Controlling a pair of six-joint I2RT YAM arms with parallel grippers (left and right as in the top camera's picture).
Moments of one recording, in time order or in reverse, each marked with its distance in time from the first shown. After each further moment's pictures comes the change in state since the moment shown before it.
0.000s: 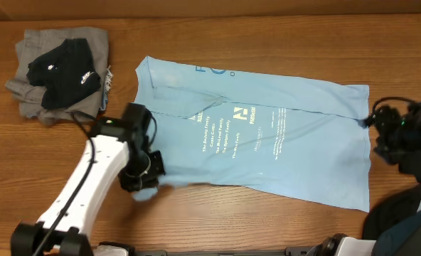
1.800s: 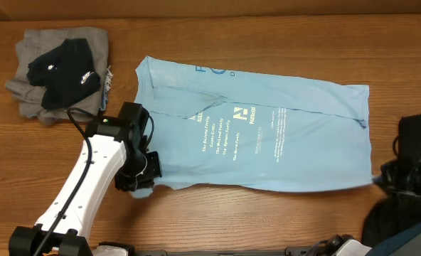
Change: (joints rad) left arm 0.008 -0.005 0.016 -0.037 -0.048 0.072; right arm -0.325 -0.109 -0.238 -0.038 -0.051 -0.070
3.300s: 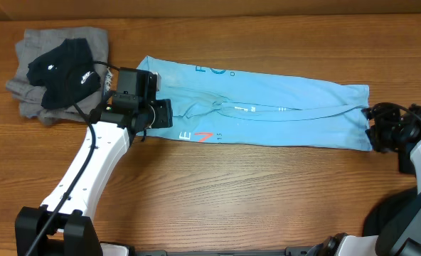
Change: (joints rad) left arm 0.001 0.091 0.082 0.662 -0.040 0.187; right arm 0.274 0.171 0.006 0.620 -0.130 0.252
